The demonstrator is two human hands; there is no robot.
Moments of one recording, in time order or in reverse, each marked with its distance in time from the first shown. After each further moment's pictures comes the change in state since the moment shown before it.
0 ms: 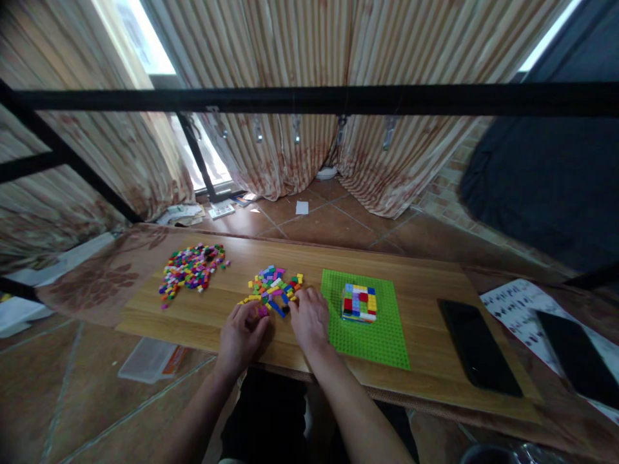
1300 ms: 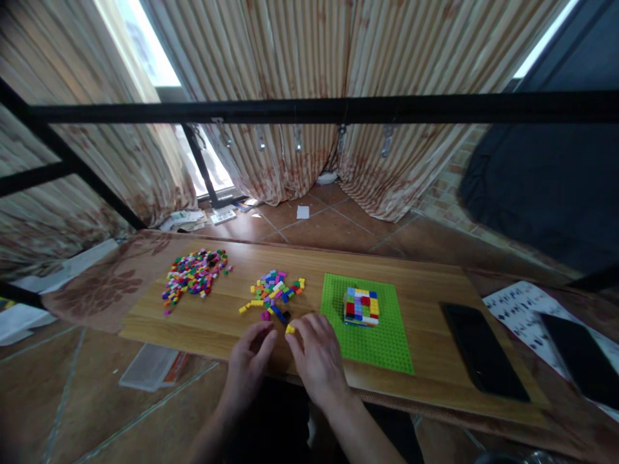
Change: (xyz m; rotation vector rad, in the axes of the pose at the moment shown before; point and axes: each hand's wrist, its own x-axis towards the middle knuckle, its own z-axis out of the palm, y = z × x) left_hand -0.026 0.031 -0.001 -0.684 -0.099 -0.336; right_hand -0.051 -0.007 -0.045 0.200 0.034 -0.229
